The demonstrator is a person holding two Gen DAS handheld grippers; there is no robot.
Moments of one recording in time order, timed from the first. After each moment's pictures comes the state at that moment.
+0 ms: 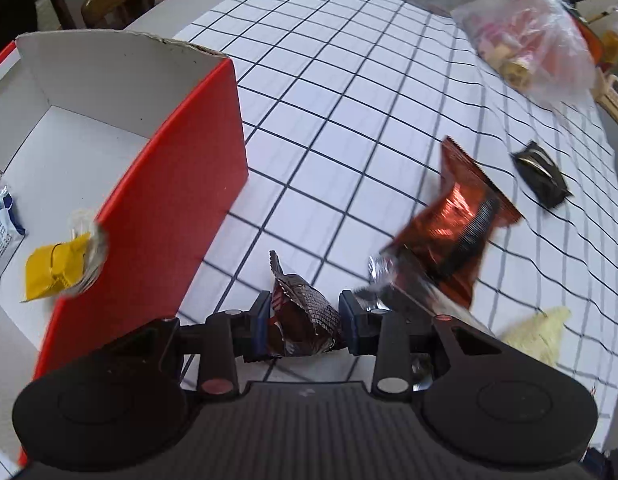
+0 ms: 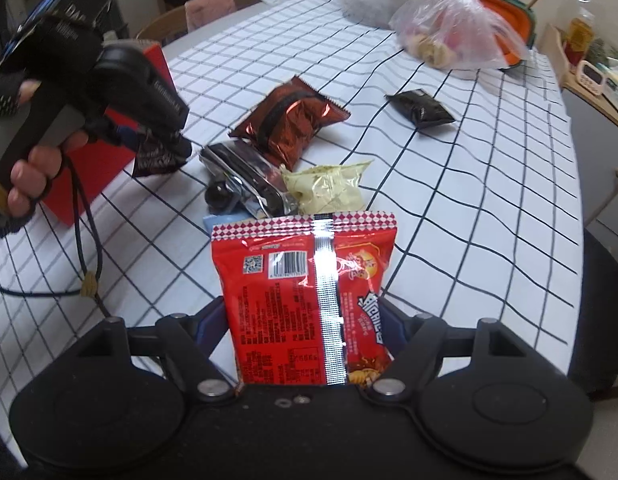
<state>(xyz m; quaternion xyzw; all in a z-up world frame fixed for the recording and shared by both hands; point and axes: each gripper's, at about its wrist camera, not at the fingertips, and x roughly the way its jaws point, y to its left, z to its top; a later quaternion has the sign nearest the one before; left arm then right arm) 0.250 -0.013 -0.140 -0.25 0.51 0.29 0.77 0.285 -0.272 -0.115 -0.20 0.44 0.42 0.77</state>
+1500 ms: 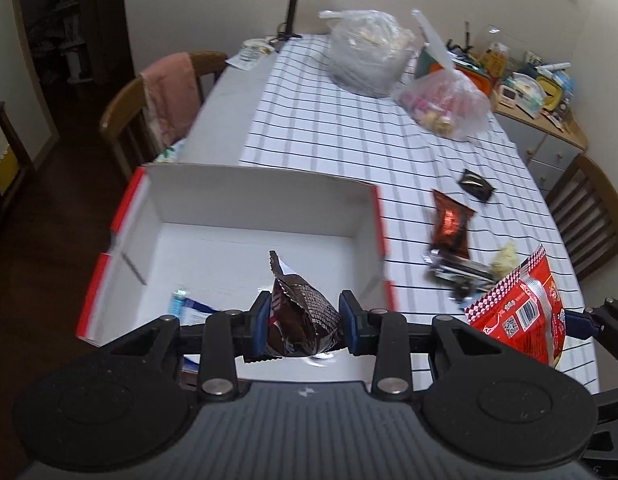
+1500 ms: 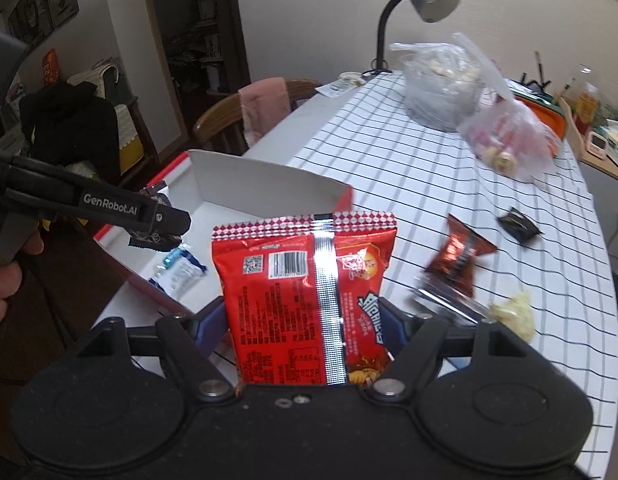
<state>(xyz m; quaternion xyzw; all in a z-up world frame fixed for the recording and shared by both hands) 0.055 0.097 0.003 -0.14 0.44 0.16 0.87 0.130 -0.089 -0.003 -0.14 0.39 0.41 0.81</state>
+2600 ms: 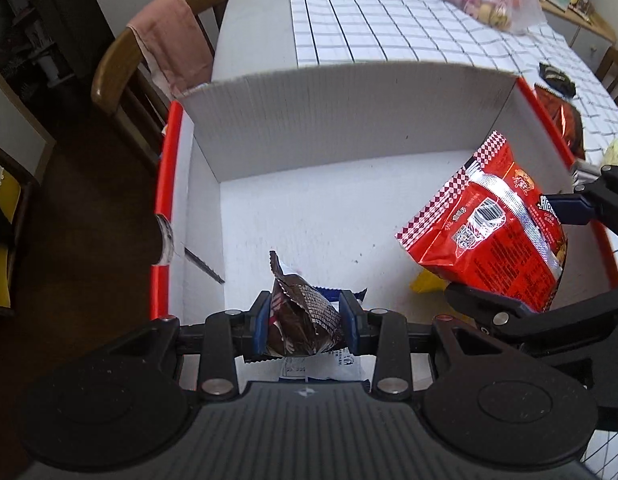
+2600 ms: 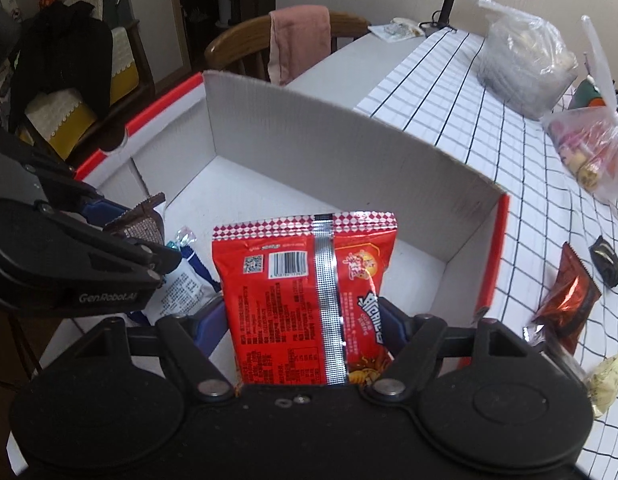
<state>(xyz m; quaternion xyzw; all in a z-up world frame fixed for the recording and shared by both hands) 0.082 0.201 -0.104 -0.04 0.55 0.13 0.82 0.145 0.068 -0.099 -0.23 0.44 0.40 0.77</state>
